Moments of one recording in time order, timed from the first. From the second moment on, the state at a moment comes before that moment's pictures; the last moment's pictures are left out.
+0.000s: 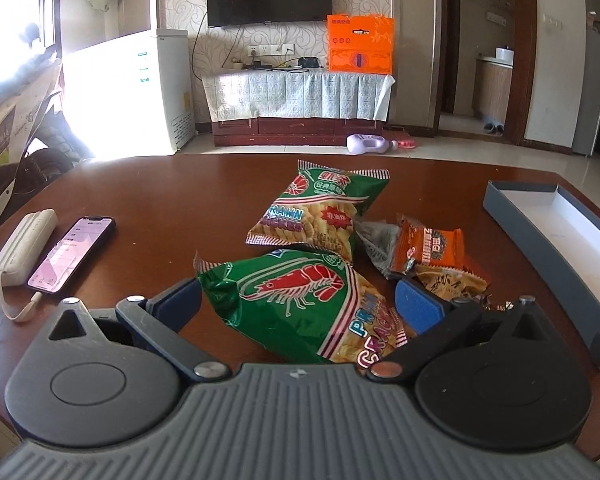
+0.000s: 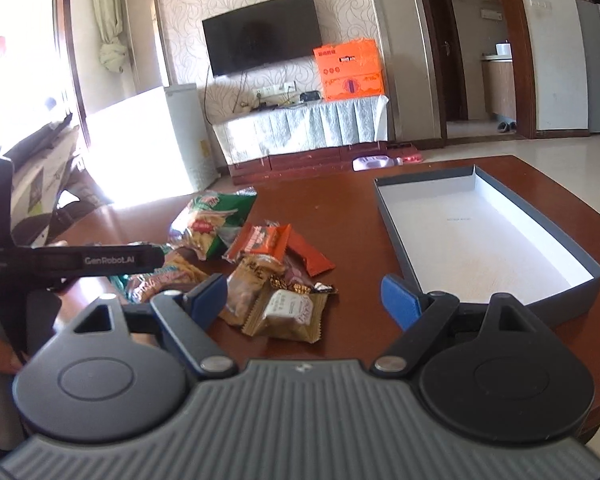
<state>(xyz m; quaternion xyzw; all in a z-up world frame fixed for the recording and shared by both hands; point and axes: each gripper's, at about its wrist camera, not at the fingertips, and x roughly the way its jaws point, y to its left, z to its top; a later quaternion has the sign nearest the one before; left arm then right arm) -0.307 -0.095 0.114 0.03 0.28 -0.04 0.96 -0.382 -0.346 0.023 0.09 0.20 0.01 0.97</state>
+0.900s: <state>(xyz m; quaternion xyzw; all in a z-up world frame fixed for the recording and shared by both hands) -0.257 -0.097 0.061 0.01 0.33 -0.04 0.94 -0.368 -0.308 0.005 0.01 0.27 0.04 0.96</state>
